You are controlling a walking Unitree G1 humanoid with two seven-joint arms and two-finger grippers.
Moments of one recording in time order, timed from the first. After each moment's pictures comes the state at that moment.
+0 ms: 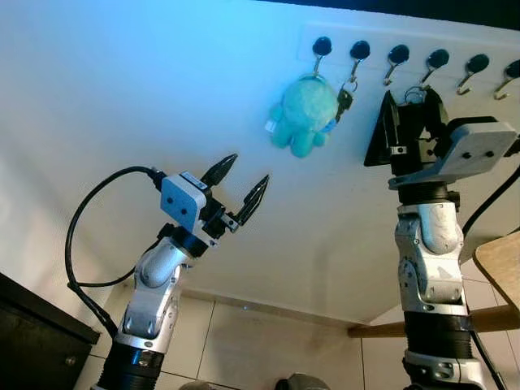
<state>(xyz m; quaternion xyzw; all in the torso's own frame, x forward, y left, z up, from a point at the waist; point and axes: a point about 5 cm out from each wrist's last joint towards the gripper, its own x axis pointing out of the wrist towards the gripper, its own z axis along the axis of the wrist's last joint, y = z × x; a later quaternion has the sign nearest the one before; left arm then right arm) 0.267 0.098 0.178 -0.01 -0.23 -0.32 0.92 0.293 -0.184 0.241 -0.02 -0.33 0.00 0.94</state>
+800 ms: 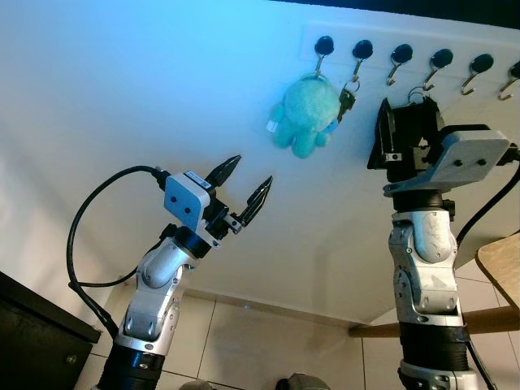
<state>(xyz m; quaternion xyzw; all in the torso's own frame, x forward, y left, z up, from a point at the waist) 0.266 0.096 0.181 -0.01 -0.22 -0.33 0.92 0.289 -0.178 0.239 -0.03 -0.32 -0.02 0.95</state>
